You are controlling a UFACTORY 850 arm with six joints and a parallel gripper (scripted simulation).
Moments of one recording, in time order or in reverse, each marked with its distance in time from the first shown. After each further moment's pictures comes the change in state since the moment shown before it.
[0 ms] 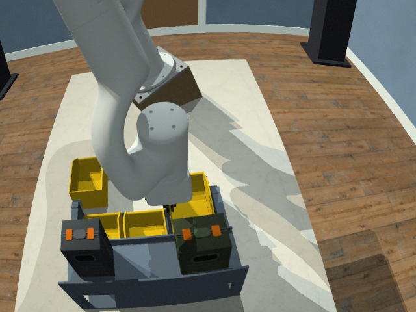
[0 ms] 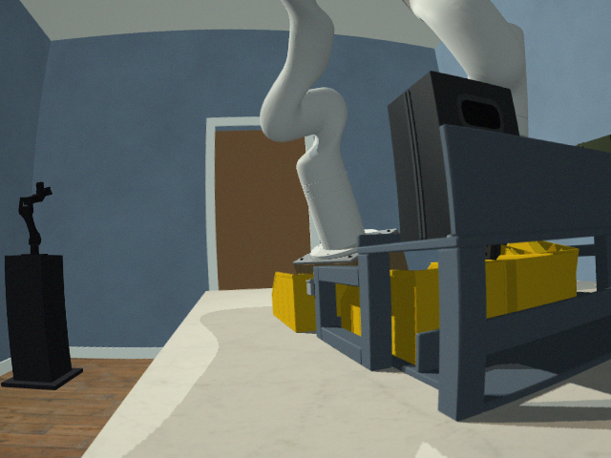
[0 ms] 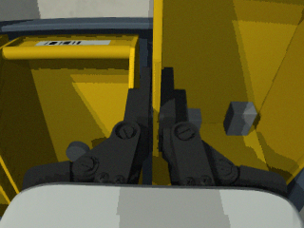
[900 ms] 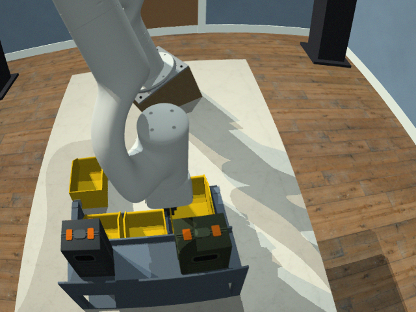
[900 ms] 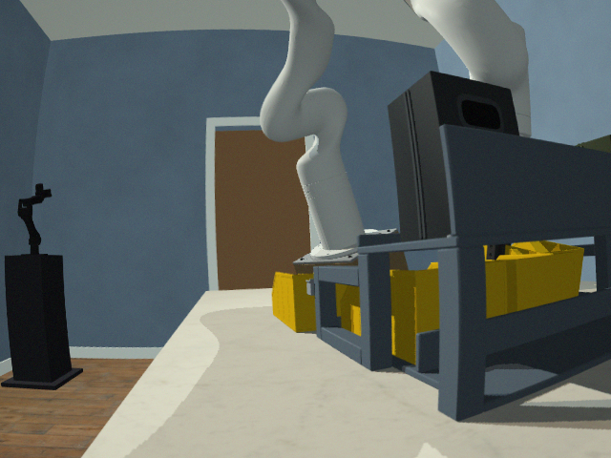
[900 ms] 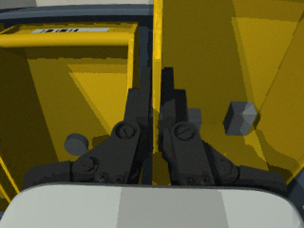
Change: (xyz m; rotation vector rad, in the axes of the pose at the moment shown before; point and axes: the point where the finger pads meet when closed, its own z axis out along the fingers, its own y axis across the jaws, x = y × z) arm -0.009 0.000 -0.001 0.000 -0.020 0.000
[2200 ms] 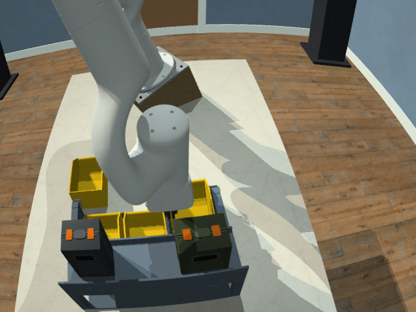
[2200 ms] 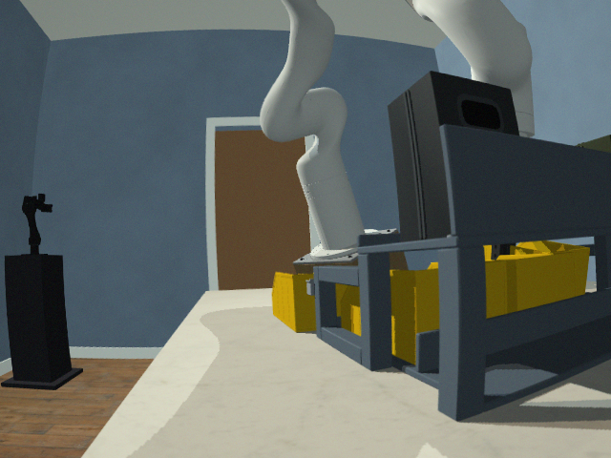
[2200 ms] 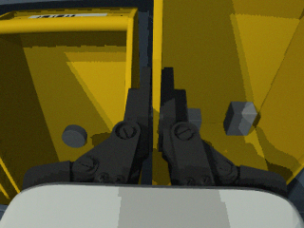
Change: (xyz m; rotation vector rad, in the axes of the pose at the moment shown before) arm -0.010 0.000 -0.001 0.000 -0.022 0.000
